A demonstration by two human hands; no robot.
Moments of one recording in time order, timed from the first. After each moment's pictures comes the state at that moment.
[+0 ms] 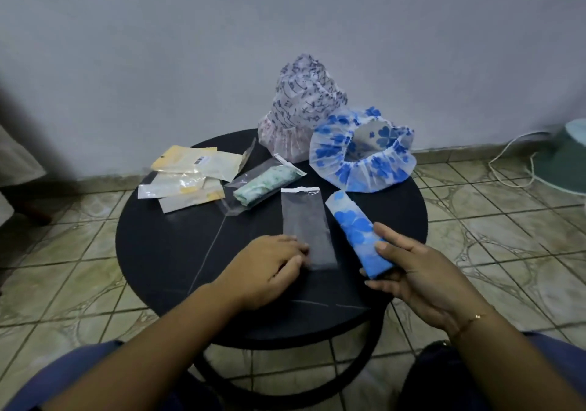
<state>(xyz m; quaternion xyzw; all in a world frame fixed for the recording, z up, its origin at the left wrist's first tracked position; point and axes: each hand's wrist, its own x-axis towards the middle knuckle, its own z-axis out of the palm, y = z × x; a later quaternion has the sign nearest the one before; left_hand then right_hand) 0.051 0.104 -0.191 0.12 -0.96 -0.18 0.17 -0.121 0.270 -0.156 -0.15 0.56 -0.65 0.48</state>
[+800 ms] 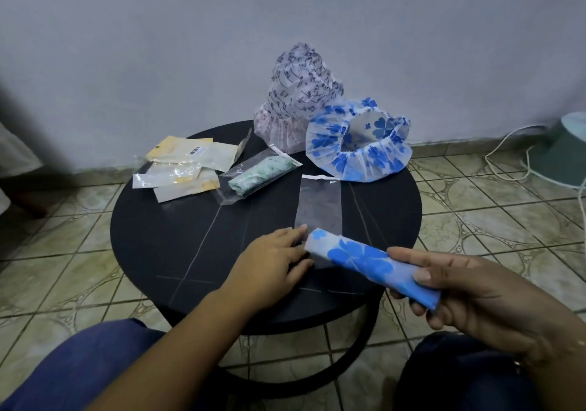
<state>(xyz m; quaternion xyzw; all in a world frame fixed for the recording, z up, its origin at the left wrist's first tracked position) 0.041 0.125 -0.211 0.18 -0.96 -0.13 0.15 -0.131 0.337 -0.129 -0.22 0.52 -0.58 0.59</state>
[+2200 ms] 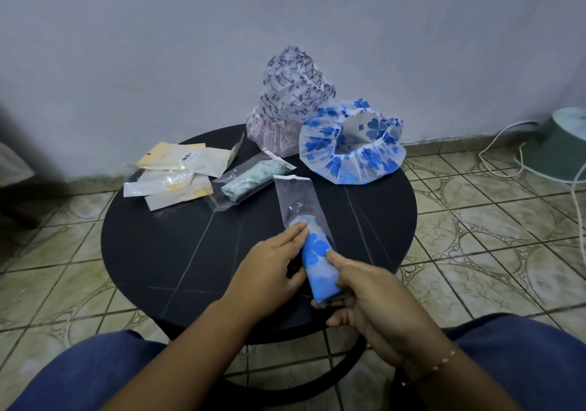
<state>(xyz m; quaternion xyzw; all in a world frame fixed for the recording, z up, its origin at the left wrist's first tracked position) 0.036 0.134 -0.208 0.21 -0.93 -0.20 0.22 -0.063 0.274 -0.163 -0.18 0.61 -0.59 0.50</state>
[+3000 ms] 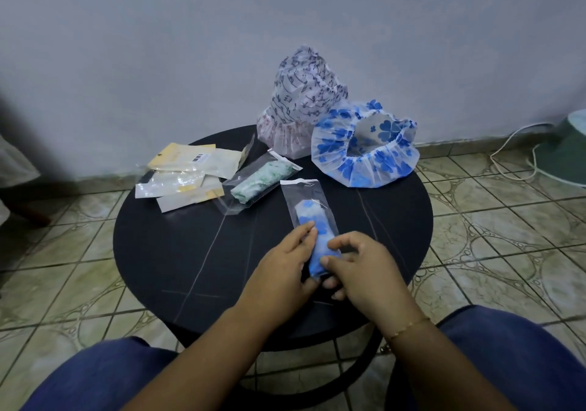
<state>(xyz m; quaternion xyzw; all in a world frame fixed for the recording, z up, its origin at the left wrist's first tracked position) 0.038 0.137 -0.205 0.23 -0.93 -0.21 0.20 -0.066 0.233 -0.167 -0.28 0.75 -0.50 0.32</state>
